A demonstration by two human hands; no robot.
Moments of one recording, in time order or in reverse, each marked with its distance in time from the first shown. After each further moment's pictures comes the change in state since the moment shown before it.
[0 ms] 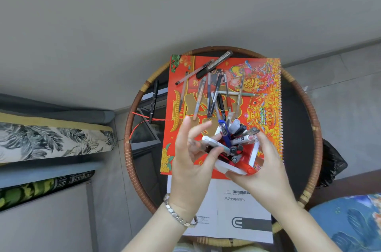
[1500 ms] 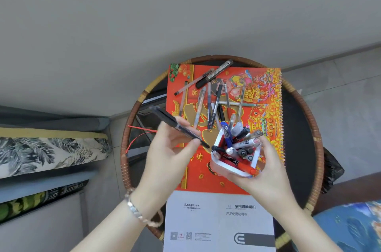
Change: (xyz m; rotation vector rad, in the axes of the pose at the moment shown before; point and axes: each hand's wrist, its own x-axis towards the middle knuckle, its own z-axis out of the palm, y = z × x) left_hand 0.060 0.013 -0.041 0.037 -0.120 -0.423; right_hand 0.026 -0.017 0.004 0.029 0.023 0.134
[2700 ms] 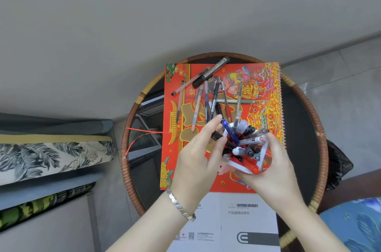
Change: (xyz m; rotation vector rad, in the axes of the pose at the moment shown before) left_hand 0.001 -0.028 0.051 0.365 -0.049 0.310; right_hand 0.005 0.017 -0.010 -0.065 0.067 -0.042
